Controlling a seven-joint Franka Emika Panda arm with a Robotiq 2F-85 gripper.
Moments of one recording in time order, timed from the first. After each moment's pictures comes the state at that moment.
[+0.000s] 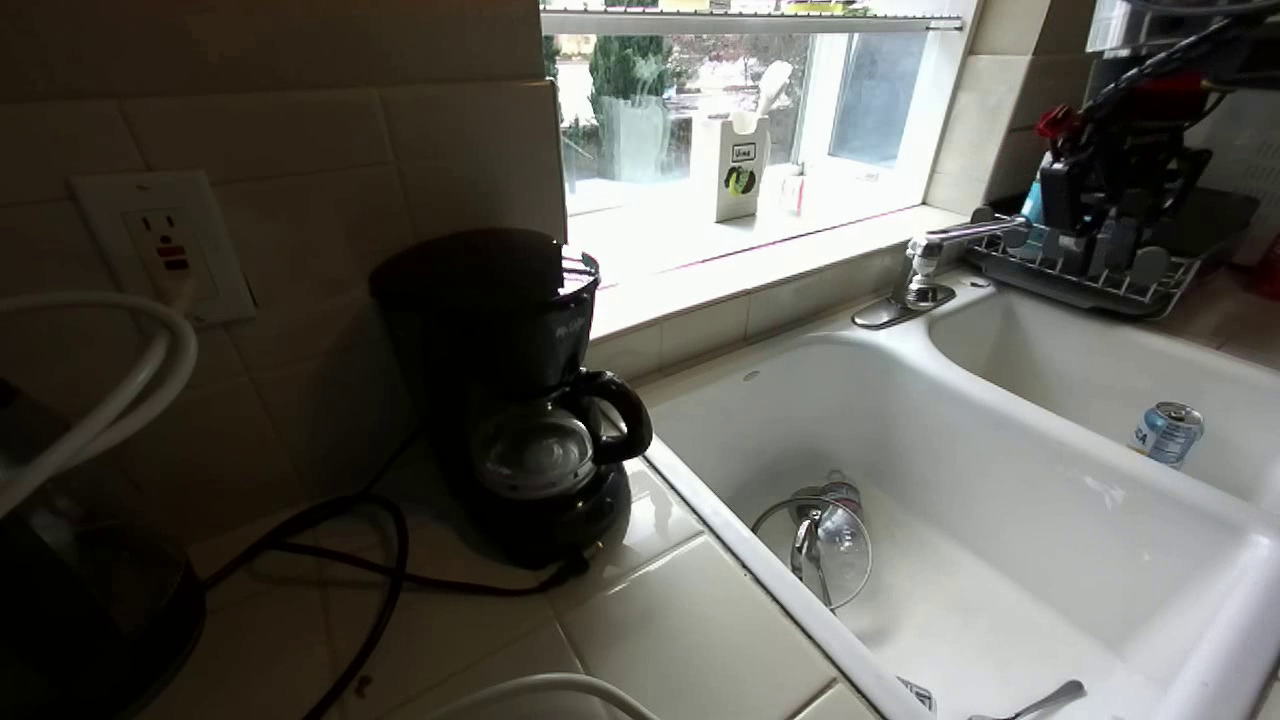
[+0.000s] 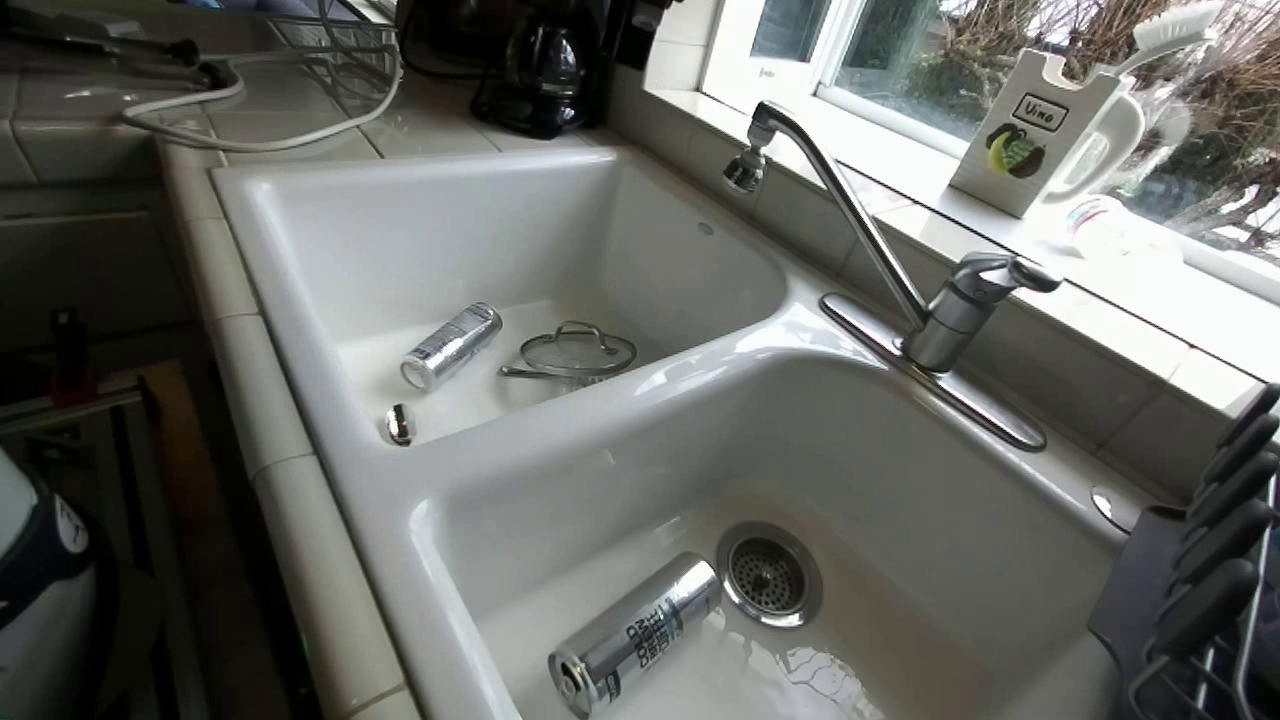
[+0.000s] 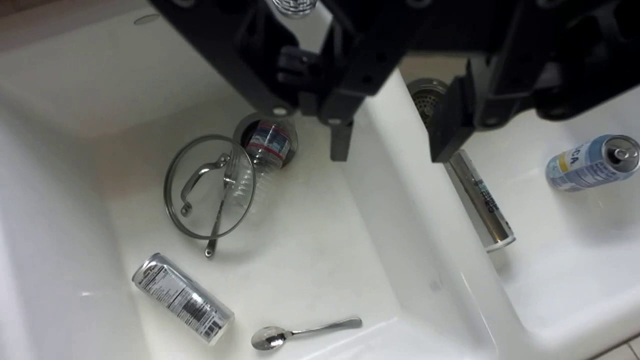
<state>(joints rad) -0.04 -0.35 0.07 -2.11 -0.01 1.62 0.43</state>
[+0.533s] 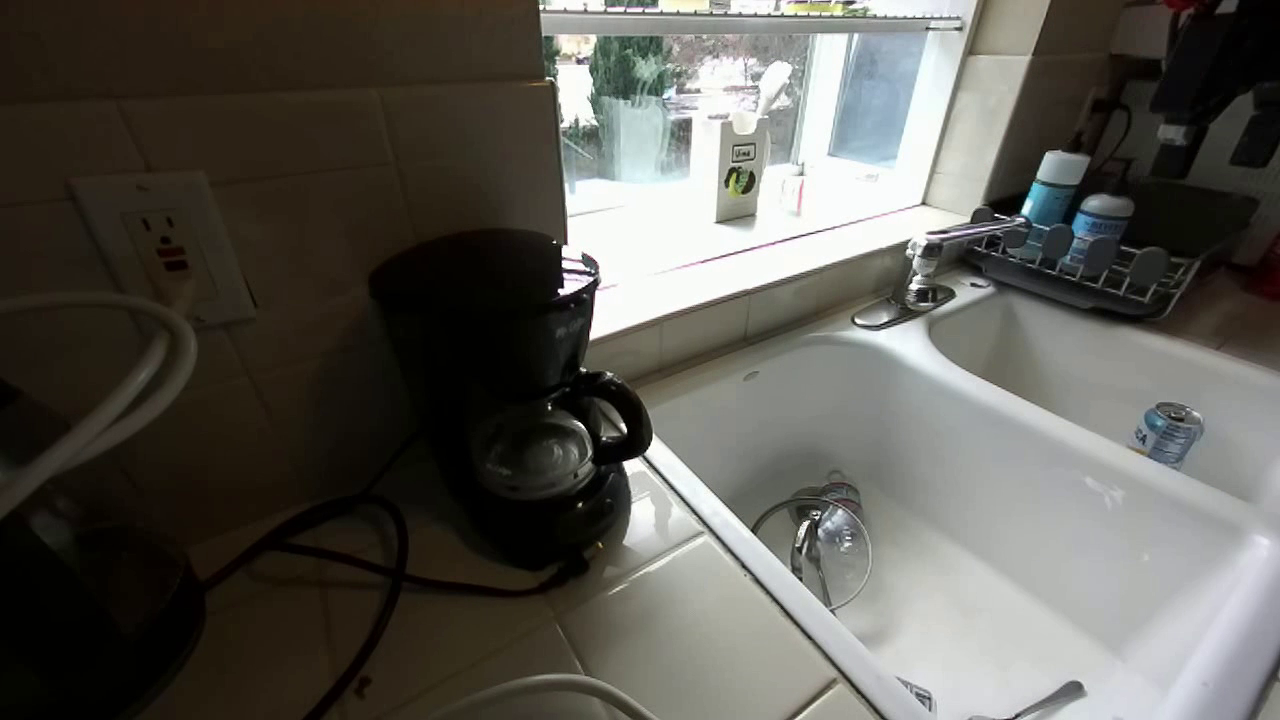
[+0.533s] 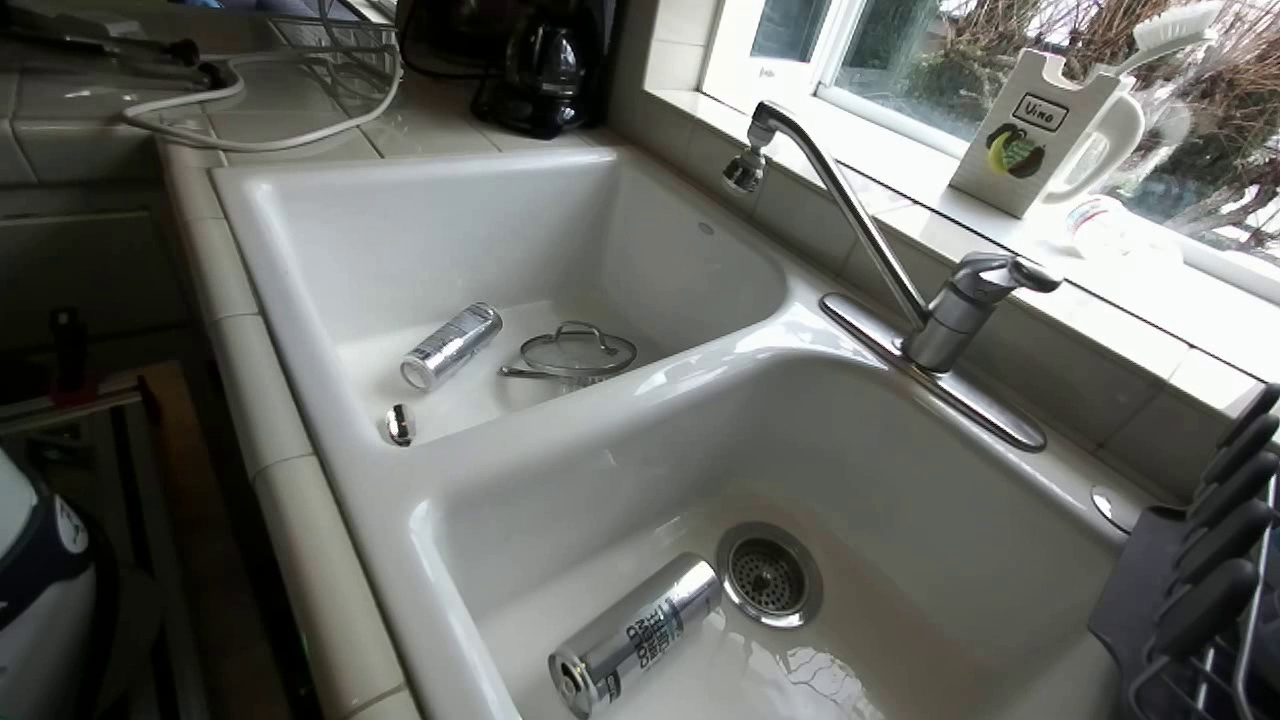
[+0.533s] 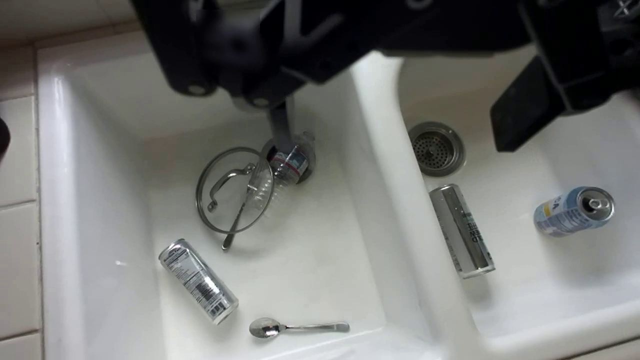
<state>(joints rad) -0.04 -0.53 0.06 -2.07 -0.01 1.51 0.28</state>
